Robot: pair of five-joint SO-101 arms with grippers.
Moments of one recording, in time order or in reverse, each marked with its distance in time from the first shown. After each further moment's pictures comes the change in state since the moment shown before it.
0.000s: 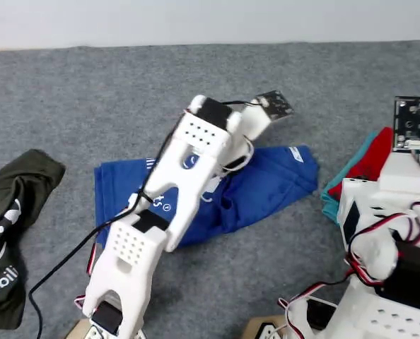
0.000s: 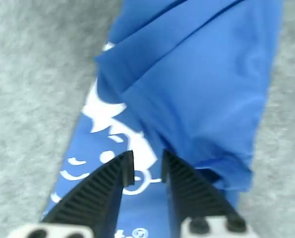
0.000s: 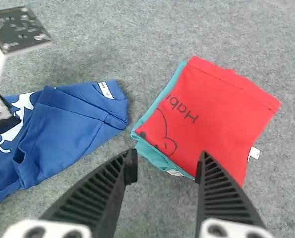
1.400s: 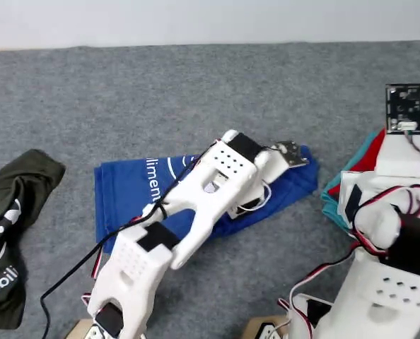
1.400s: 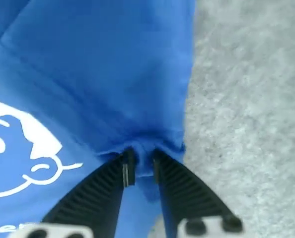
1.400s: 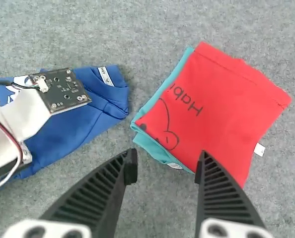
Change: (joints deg) left arm 7.1 -5.6 23.5 -2.8 7.1; right arm 0.0 5.5 0.1 -0.3 2.1
